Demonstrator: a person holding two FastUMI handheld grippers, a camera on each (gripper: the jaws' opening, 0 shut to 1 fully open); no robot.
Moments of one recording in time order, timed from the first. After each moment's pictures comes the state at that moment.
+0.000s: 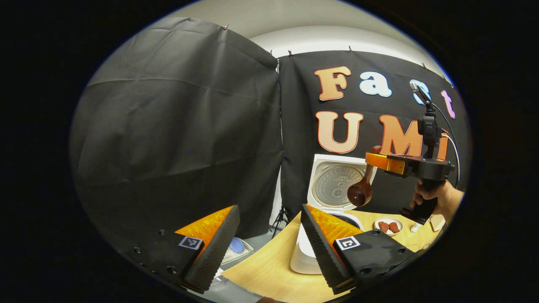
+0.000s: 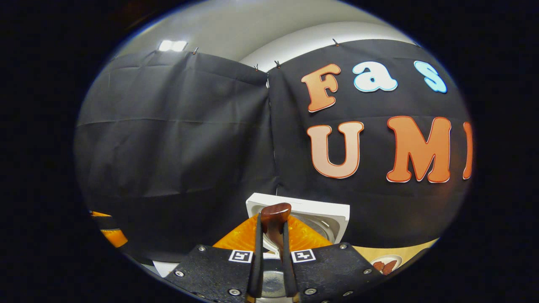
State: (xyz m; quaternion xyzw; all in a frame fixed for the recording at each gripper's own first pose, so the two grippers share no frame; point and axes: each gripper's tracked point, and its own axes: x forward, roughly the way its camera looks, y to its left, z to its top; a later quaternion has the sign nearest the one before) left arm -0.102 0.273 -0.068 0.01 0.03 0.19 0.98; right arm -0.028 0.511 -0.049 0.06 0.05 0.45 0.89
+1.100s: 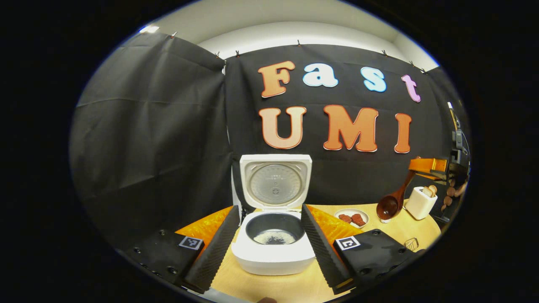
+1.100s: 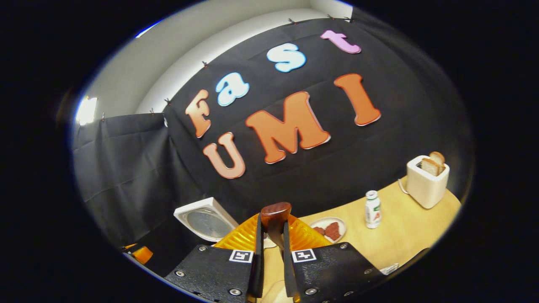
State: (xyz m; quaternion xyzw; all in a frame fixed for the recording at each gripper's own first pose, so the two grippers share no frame) left arm -0.047 0.094 -0.071 0.06 0.04 0.04 1.00; right arm 0.006 0.127 -0.122 0.24 0.16 0.18 0.94
